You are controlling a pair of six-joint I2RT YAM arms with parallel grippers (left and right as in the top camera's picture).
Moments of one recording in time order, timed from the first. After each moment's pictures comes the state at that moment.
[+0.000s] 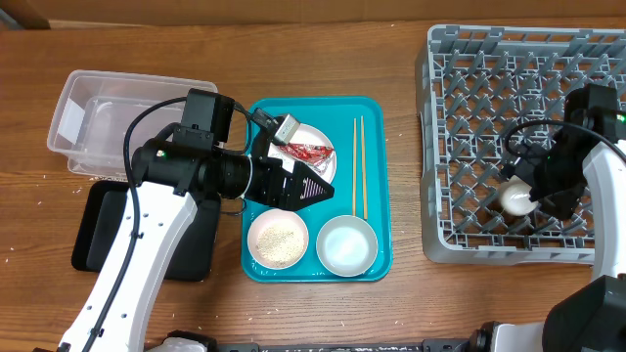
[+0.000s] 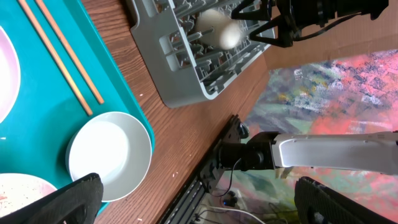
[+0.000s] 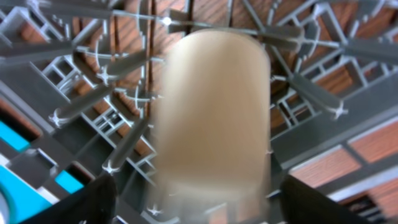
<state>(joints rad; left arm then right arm) -0.23 1.40 1.28 -1.05 0.96 -0.07 -0.28 1.58 1.37 -1.33 -0.05 0.41</state>
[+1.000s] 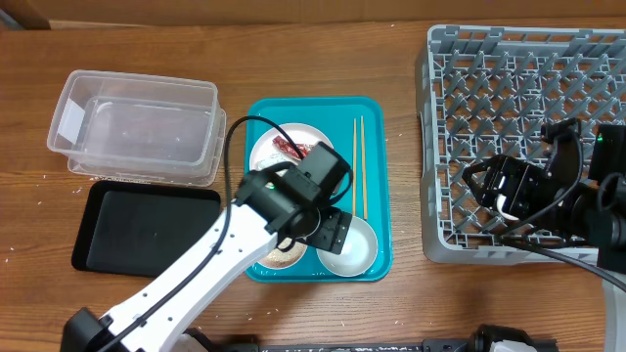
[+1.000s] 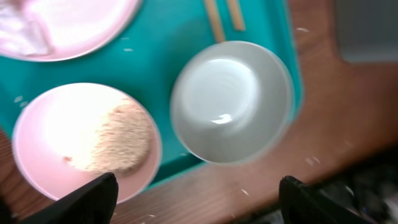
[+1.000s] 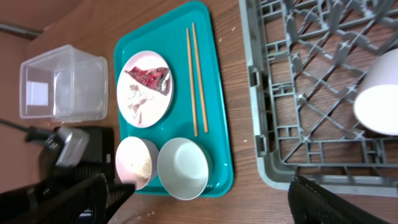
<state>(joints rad) -0.73 1.47 1.24 -1.10 0.07 -0.43 -0.15 1.10 1.43 -1.38 -0.47 0.23</state>
